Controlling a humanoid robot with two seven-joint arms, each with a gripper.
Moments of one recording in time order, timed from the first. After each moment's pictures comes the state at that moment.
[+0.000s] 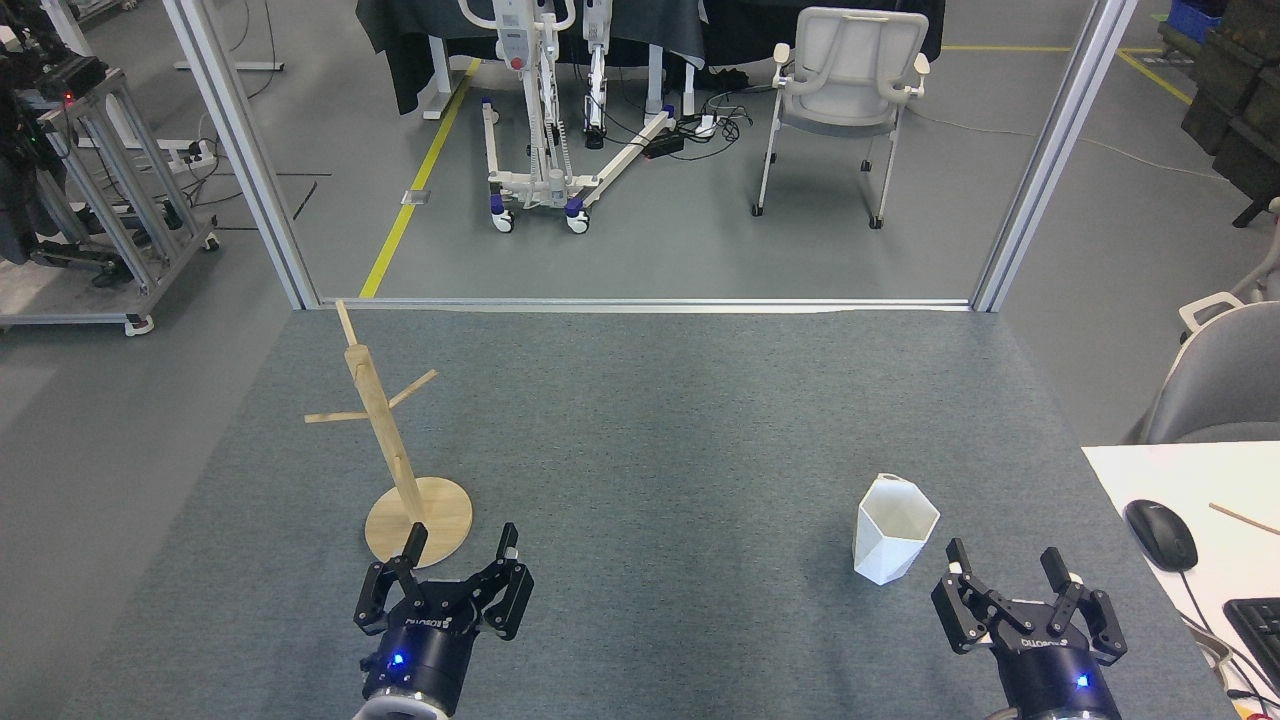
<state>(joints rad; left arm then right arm) -0.03 0.07 -0.24 -1.55 -1.27 0.13 0.13 0.07 -0.28 0.04 -1.54 1.12 0.06 -0.09</state>
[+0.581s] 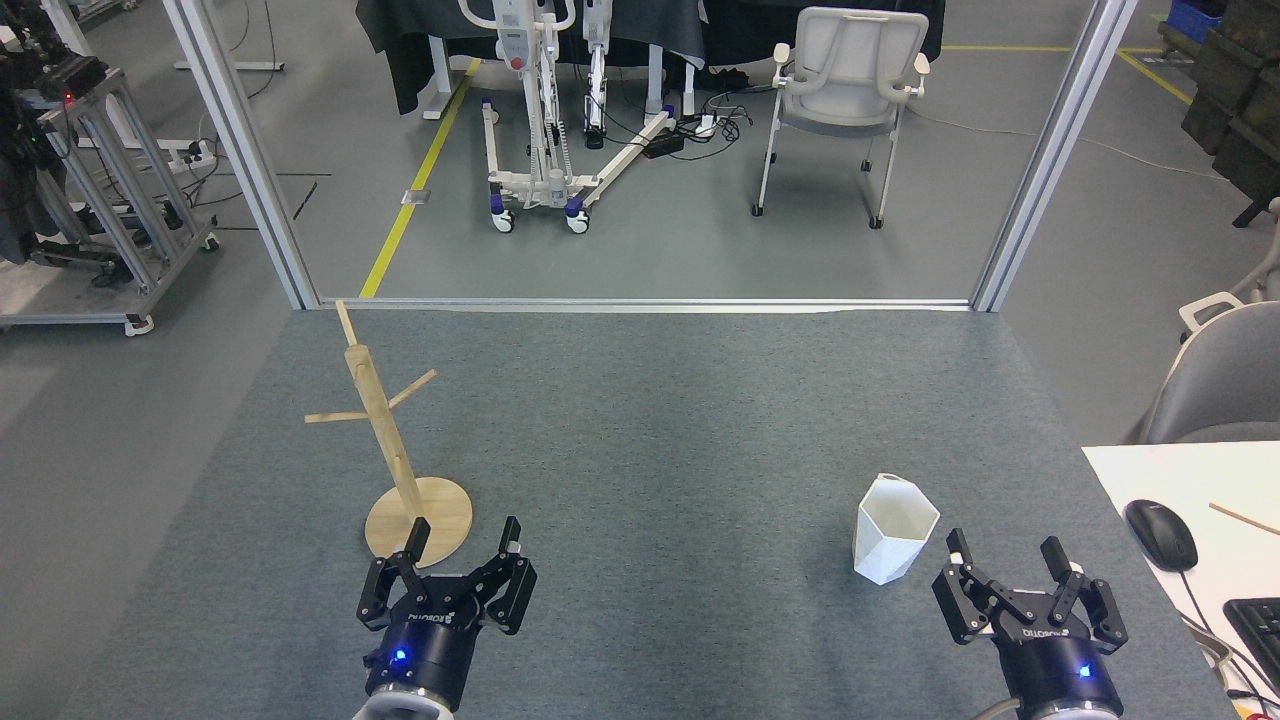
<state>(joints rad) -0.03 0.06 -0.24 -1.56 -1.26 0.14 0.12 0.05 -0.29 0.04 -1.53 1.11 0.05 -0.09</state>
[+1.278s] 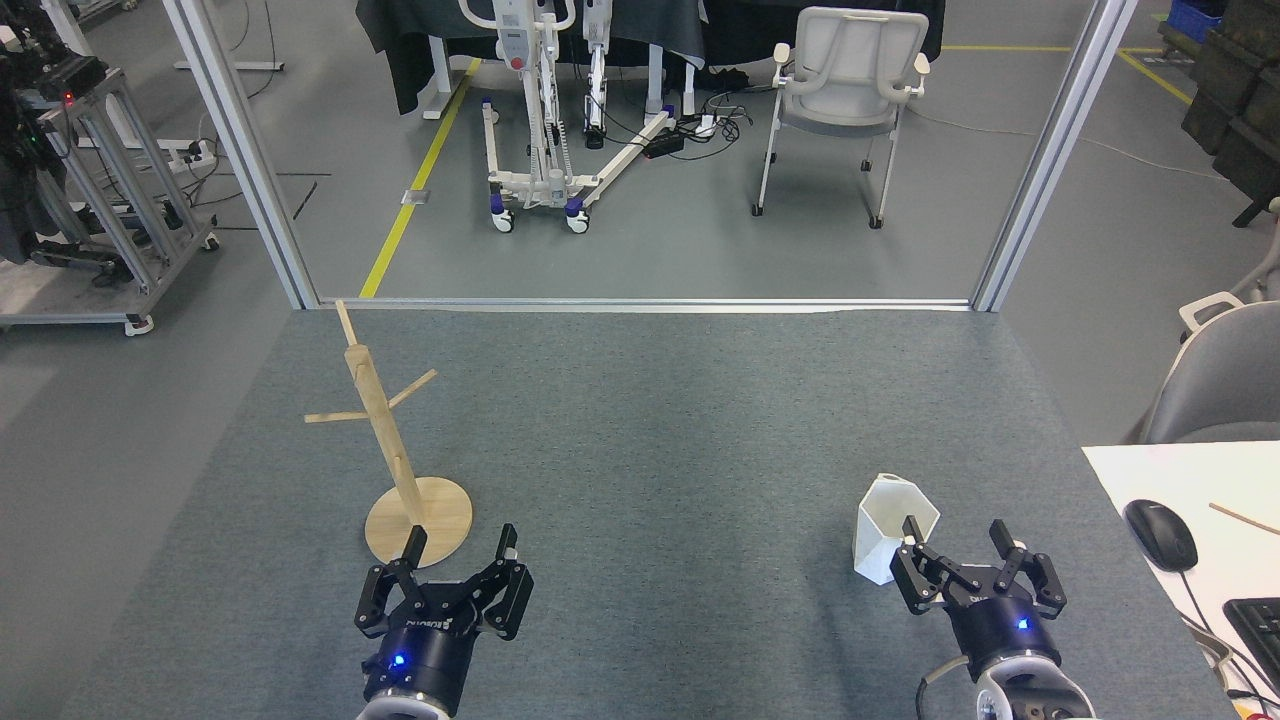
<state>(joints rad) -0.02 0.07 -0.24 -1.54 -1.26 0.14 0.12 -0.15 -0.28 0.18 -1.24 1.11 0.06 -0.09</state>
